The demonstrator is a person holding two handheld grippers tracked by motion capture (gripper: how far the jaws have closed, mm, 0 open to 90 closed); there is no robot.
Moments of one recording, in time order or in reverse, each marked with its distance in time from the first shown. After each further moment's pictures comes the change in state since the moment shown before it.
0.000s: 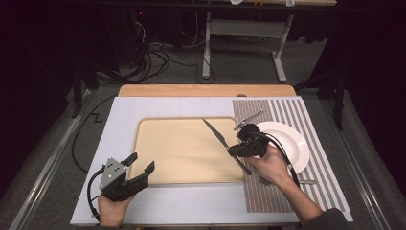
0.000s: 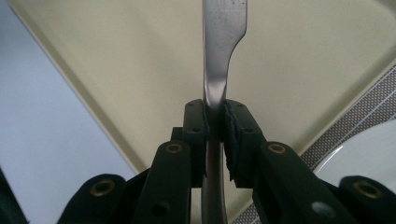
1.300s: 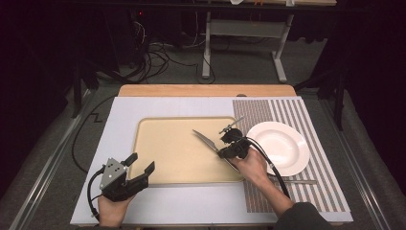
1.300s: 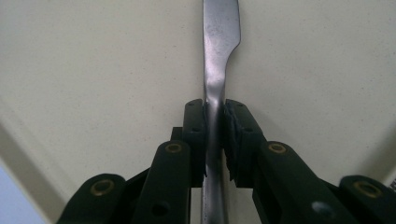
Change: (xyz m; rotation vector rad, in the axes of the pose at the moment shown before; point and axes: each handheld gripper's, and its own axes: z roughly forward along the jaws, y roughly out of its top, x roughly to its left) left arm 0.000 -0.001 0.001 0.008 -0.004 0.005; right arm -0.006 0.008 0.071 0.059 -0.060 0.071
